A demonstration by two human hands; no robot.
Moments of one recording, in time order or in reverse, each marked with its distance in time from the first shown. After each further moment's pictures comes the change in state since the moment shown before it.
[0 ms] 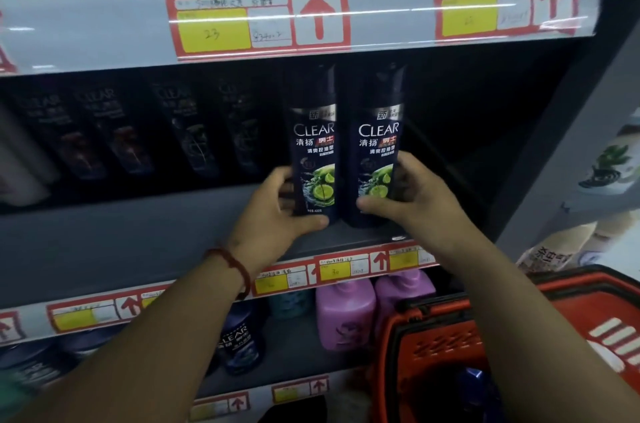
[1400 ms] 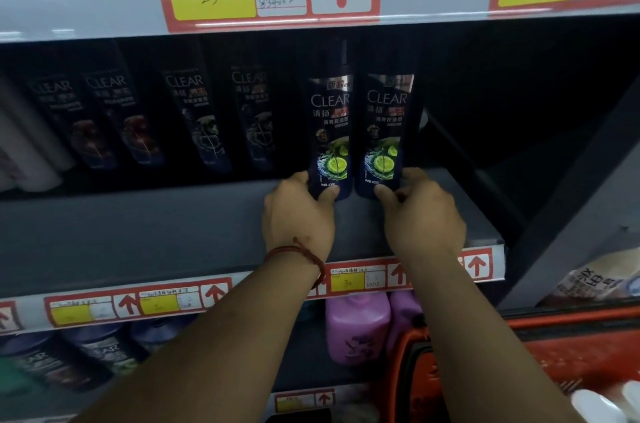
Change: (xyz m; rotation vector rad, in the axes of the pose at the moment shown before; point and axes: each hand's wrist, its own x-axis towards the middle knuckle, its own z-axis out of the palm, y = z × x) left_hand 0.028 -0.014 0.041 0.305 0.487 -0.046; right_hand 0.028 0.024 0.043 -0.680 0.394 0.155
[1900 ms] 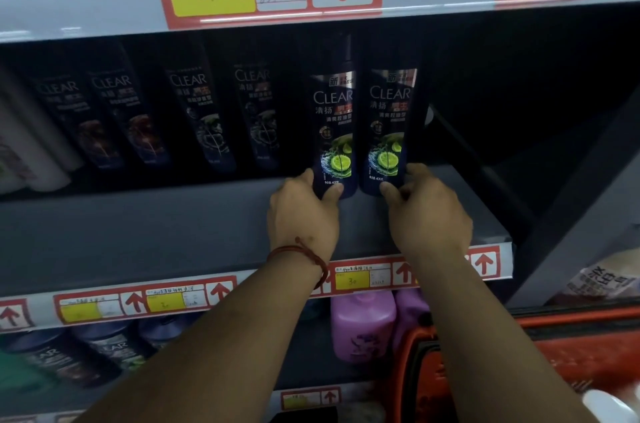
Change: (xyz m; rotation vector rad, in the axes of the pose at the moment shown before) left_hand 0.001 -0.008 0.003 0.037 -0.023 0.063; right_hand -0.001 0.002 -0.001 -0.070 -0.007 -0.039
